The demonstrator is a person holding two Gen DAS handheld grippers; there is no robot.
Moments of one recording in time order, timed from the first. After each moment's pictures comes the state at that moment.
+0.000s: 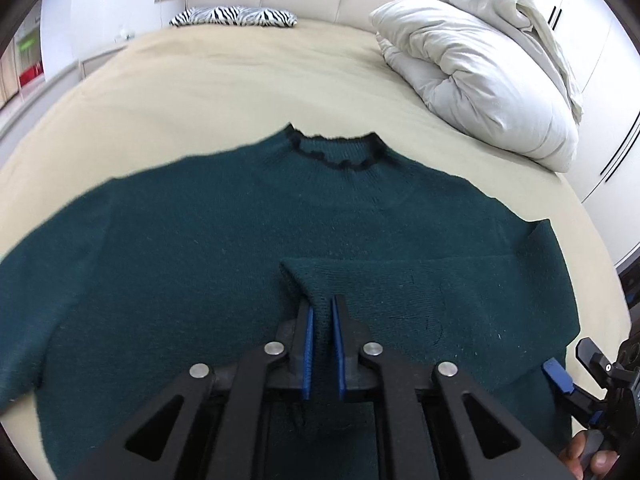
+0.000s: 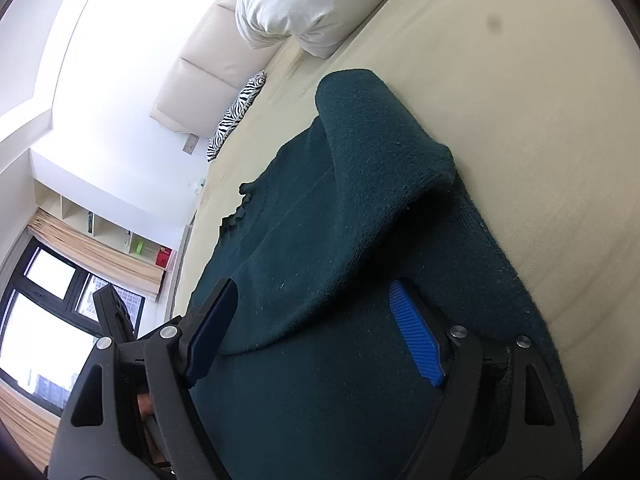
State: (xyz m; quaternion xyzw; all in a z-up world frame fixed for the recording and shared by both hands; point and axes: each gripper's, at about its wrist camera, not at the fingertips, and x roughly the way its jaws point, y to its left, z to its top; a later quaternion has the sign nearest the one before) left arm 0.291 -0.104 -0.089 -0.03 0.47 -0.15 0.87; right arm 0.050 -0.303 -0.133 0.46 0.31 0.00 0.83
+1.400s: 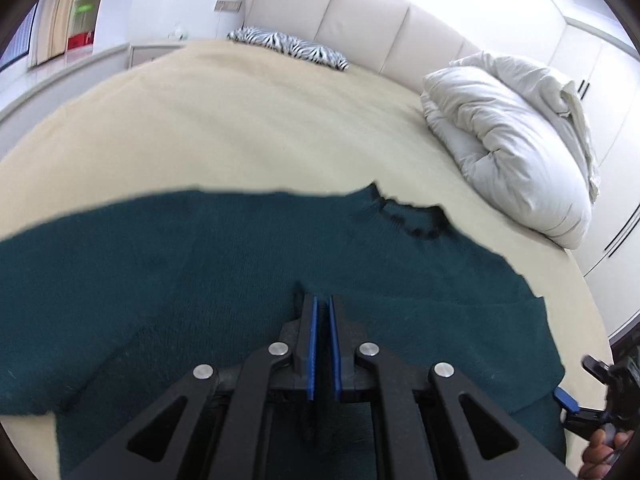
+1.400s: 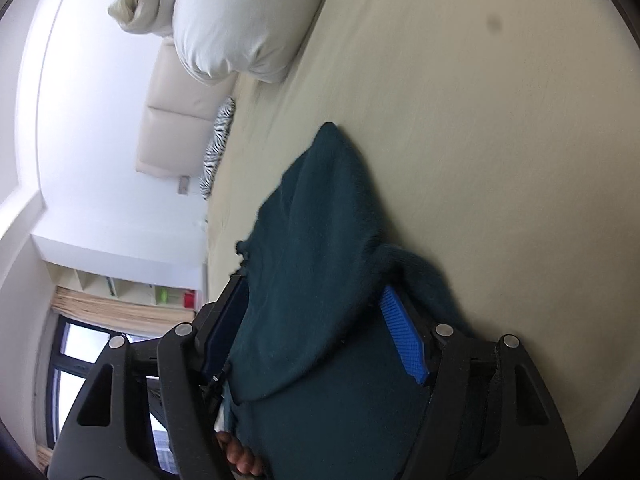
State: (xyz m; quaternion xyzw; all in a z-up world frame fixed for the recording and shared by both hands) left arm 0.305 -0.036 -0.107 -0.13 0.41 -0.10 0.90; right arm 0.097 -0.361 -0.134 0.55 0.35 -0.03 0.76
